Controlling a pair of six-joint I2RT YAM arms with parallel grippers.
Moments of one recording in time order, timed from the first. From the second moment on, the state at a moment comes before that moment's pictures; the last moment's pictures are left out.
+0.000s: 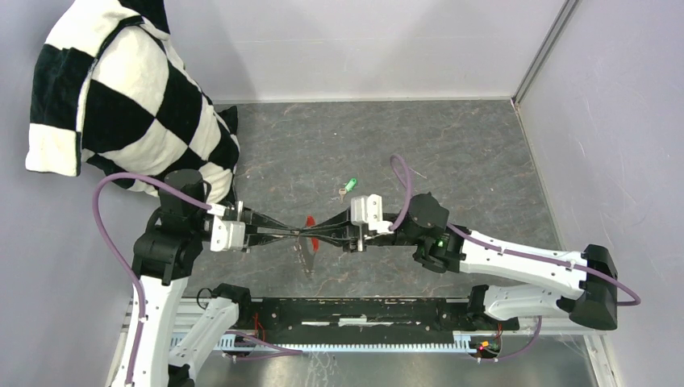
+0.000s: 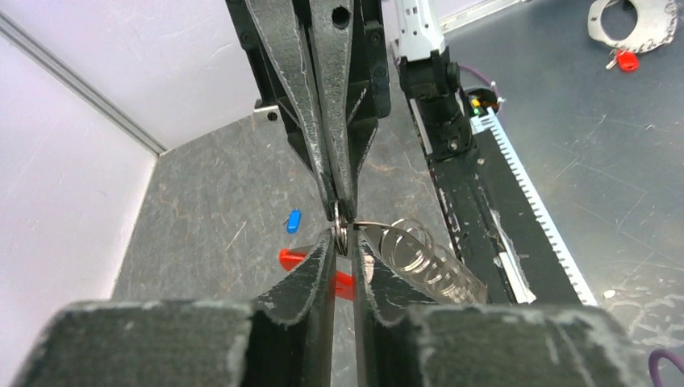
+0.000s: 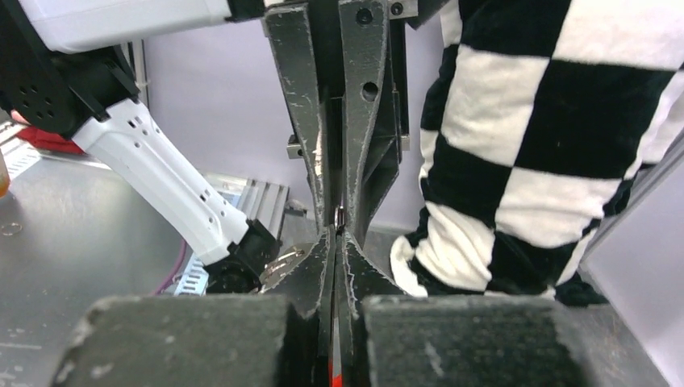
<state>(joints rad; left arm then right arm) -0.20 0.72 1.16 -0.94 1.45 0.92 1.21 1.17 0.91 0.56 -0.42 -0.15</state>
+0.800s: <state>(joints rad) -0.20 0.75 1.12 -1.15 1.23 1.09 1.21 1.31 1.31 -0.31 -0.30 -0.31</state>
